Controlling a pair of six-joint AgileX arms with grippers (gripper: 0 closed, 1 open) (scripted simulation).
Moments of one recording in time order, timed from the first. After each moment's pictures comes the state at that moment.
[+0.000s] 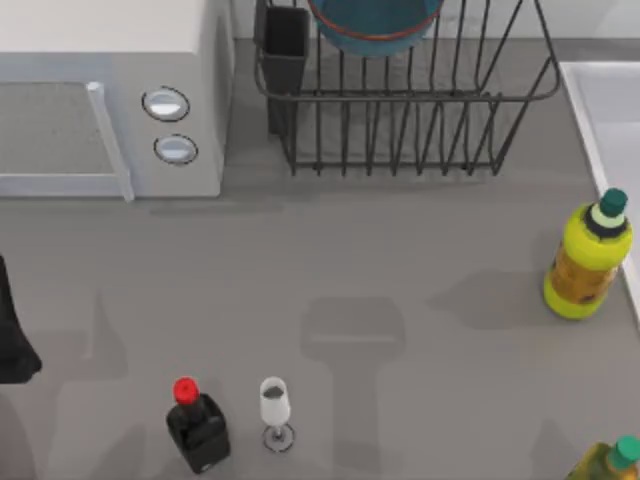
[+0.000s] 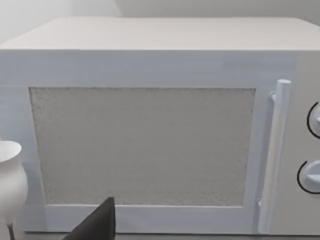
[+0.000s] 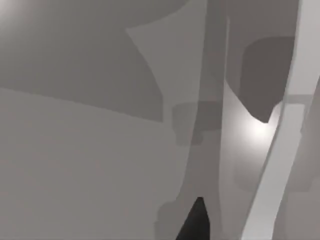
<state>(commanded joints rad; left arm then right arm) 0.00 0.00 0.00 0.00 0.00 0.00 -0.57 1.51 0.80 -0.85 0.04 -1.94</state>
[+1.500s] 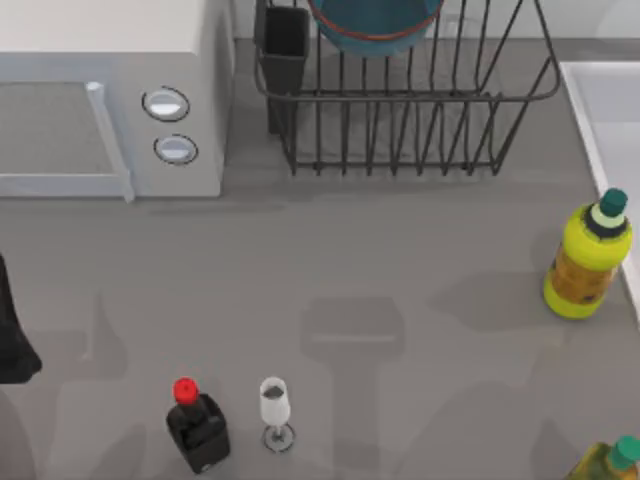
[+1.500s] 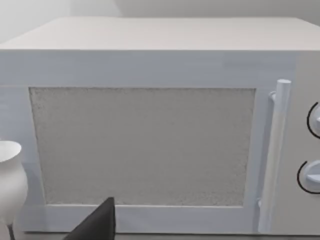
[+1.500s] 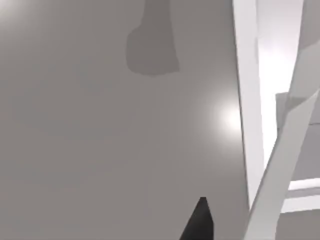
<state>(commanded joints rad) 0.00 0.00 0.00 0.00 0.00 0.00 -0.48 1.72 1.41 -1.28 0.04 -1.88</state>
